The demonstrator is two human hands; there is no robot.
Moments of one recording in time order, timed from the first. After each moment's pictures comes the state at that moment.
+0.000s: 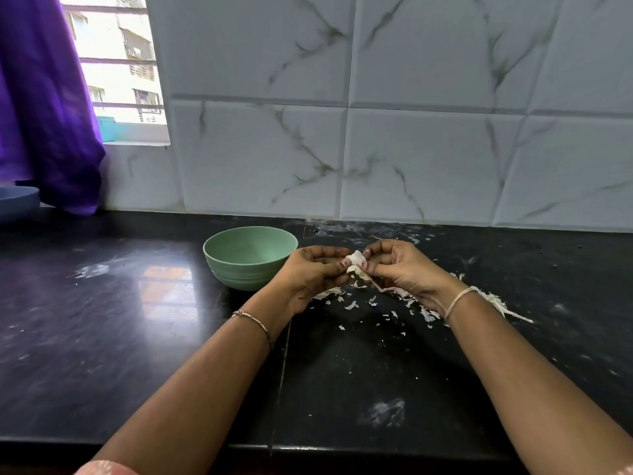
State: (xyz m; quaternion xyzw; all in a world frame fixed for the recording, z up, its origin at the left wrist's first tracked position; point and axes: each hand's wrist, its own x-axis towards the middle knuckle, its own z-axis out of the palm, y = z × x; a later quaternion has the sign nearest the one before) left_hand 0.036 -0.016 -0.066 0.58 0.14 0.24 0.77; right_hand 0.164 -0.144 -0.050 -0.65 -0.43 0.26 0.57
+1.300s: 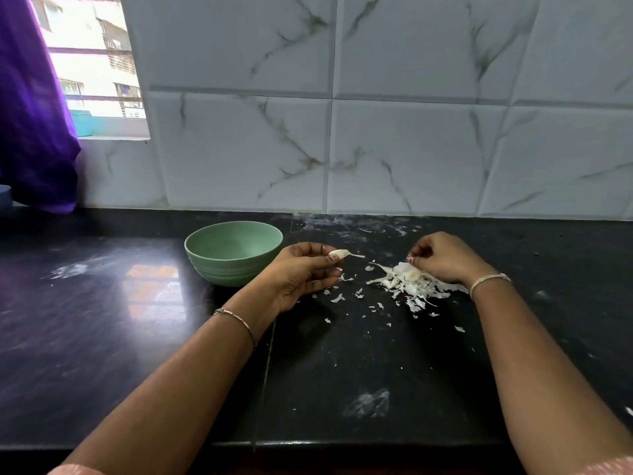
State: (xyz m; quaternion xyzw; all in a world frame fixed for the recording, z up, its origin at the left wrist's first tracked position) left_hand 0.033 -0.022 -0.064 0.58 0.18 0.20 0.77; right_hand 0.226 -0.190 -0.041 -0.89 -0.40 -0.01 0.22
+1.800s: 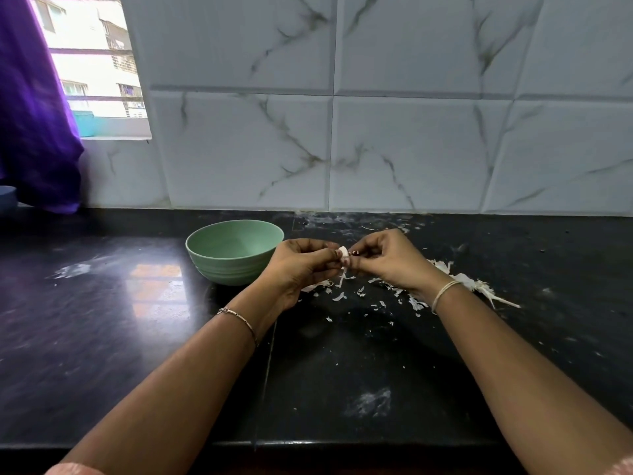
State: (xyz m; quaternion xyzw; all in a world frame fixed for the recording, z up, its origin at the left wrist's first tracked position) left_hand 0.032 -0.031 -0.060 0.60 0.17 0.27 0.74; right_hand 0.159 -0.146 -0.051 -0.71 -0.49 0.13 0.49
